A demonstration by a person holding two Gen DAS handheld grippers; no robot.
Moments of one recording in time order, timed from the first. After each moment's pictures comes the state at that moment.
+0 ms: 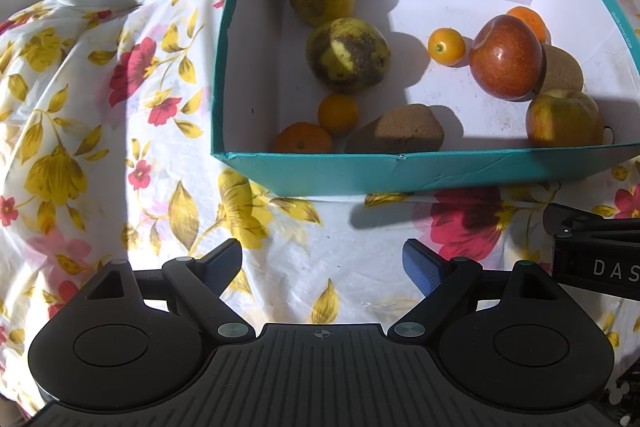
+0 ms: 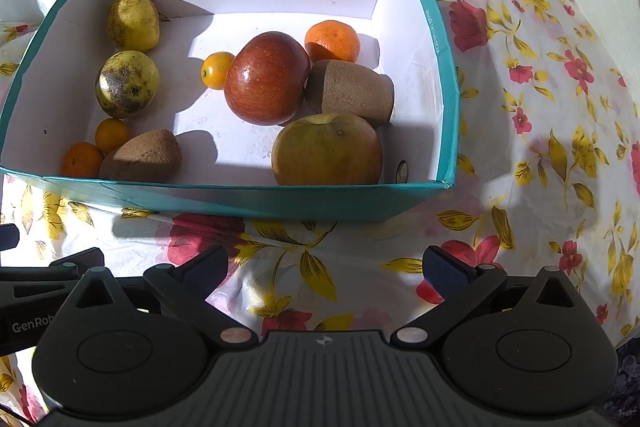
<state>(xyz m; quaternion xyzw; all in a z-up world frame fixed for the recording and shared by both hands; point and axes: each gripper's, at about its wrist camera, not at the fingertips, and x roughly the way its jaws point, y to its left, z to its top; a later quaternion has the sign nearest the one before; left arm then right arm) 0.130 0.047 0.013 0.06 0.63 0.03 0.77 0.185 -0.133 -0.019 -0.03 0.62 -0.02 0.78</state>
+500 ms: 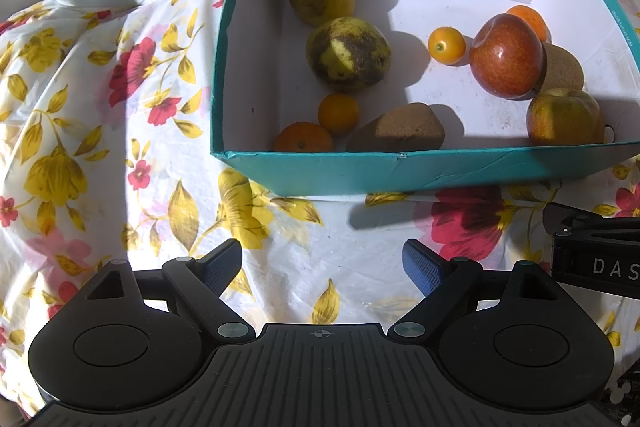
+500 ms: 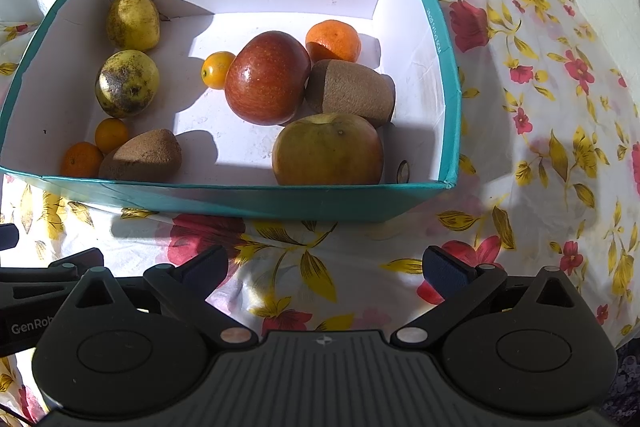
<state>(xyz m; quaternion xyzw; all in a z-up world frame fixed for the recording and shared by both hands) 0.130 0.047 0.012 0.06 0.63 0.03 0.77 0.185 -0.133 -0.020 -0.03 0.62 -0.02 0.78</state>
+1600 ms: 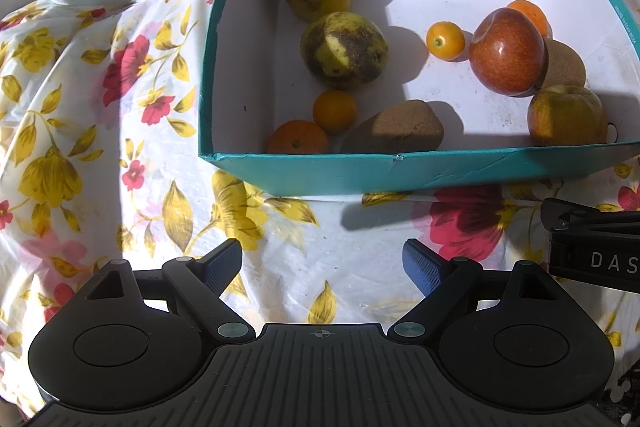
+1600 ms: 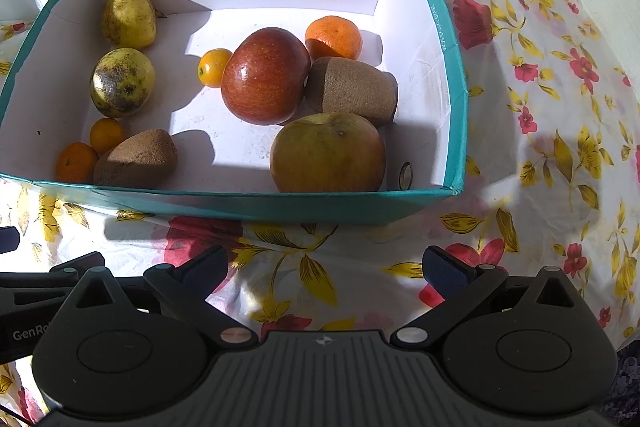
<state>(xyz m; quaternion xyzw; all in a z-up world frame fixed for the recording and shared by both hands) 0.132 0.047 0.008 0.06 0.64 0.02 0.77 0.190 -0.133 -0.026 -0.03 0.63 -0.02 0.78</state>
